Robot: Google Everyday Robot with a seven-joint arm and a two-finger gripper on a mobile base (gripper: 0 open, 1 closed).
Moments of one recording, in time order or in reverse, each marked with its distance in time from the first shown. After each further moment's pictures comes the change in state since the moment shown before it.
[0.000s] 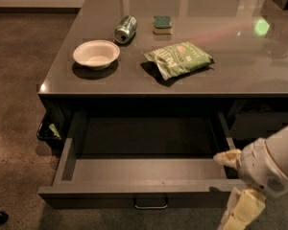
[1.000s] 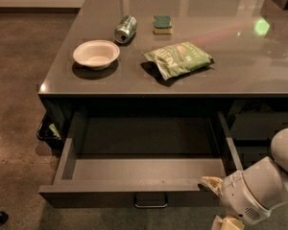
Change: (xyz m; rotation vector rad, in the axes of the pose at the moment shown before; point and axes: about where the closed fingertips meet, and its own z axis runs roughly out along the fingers) arm 0.032 0.031 0.083 -0.154 -0.044 0.035
